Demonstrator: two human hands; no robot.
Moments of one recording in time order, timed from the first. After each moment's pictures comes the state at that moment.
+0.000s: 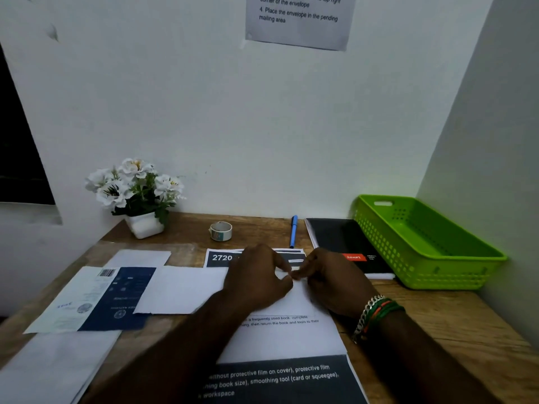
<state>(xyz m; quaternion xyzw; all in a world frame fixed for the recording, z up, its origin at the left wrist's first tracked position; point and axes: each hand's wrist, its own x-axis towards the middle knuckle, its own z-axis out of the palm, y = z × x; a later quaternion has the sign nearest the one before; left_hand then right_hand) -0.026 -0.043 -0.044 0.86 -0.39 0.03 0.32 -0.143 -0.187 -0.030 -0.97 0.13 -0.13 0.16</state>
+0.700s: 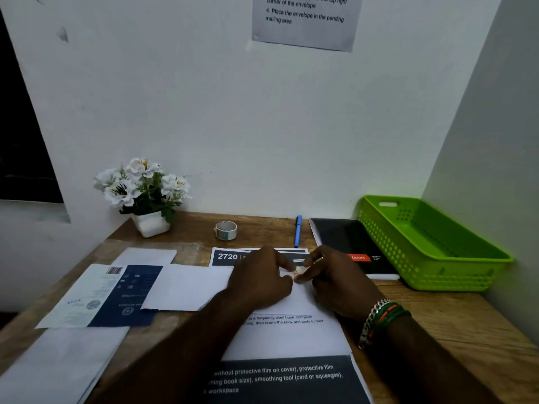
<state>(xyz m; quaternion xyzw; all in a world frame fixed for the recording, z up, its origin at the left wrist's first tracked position) -0.014 -0.046 -0.055 0.86 -0.38 -0.03 0.33 -0.142 -0.185 -0.030 -0.97 0.11 -0.14 0.19</state>
